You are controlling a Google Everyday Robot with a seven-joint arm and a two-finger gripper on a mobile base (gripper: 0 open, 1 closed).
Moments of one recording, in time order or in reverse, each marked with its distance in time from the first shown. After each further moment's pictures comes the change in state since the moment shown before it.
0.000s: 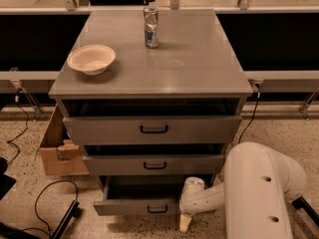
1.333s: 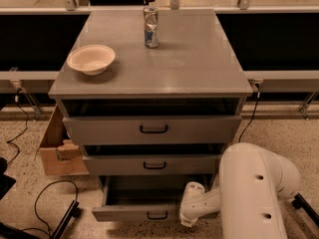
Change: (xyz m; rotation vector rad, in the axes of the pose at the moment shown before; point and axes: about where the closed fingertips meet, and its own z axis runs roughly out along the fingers) arm 0.008 0.050 0.017 -0.131 0.034 0.042
